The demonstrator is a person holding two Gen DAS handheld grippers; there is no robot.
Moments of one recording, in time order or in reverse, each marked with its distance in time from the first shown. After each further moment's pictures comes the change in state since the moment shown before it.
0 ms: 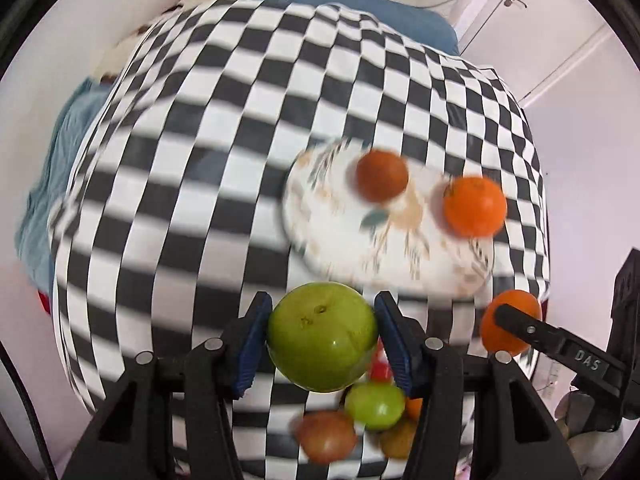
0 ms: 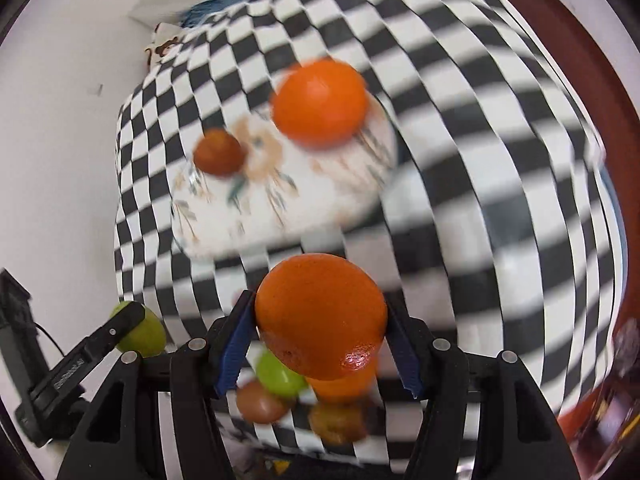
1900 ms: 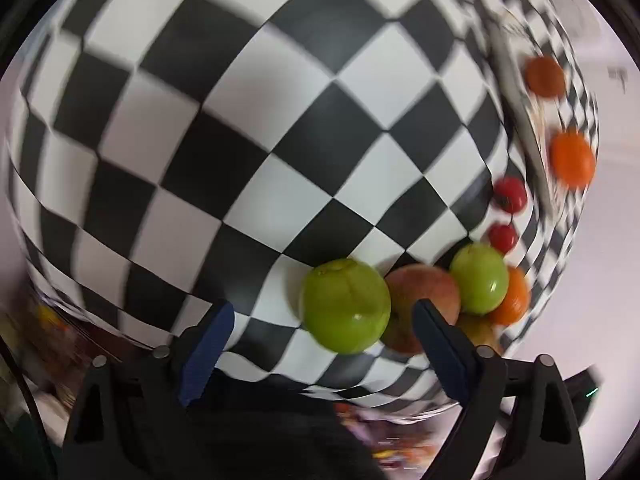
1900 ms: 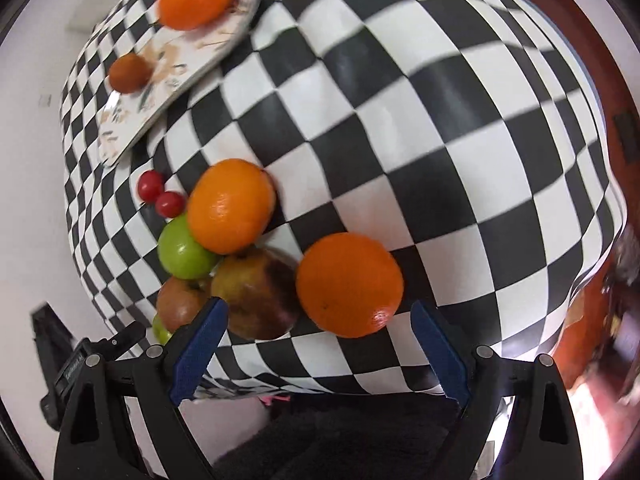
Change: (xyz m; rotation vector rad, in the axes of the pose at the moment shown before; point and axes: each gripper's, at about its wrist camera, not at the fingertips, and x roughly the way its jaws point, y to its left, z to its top) left arm 0.070 0.122 -0.177 -0.526 0.345 -0.193; right arm 0.012 -0.089 -0.163 0.260 0.134 -0.023
